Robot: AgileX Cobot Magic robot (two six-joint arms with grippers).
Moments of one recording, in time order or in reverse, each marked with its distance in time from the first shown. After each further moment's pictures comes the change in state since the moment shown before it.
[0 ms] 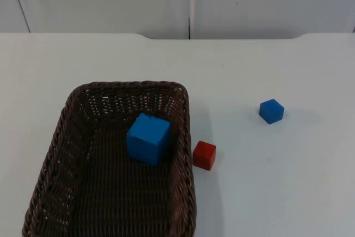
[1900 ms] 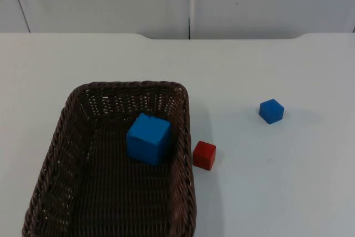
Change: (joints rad) right arm -0.003 0.000 0.000 0.015 0.000 0.000; left arm 0.284 0.000 0.000 -0.002 0.000 0.002
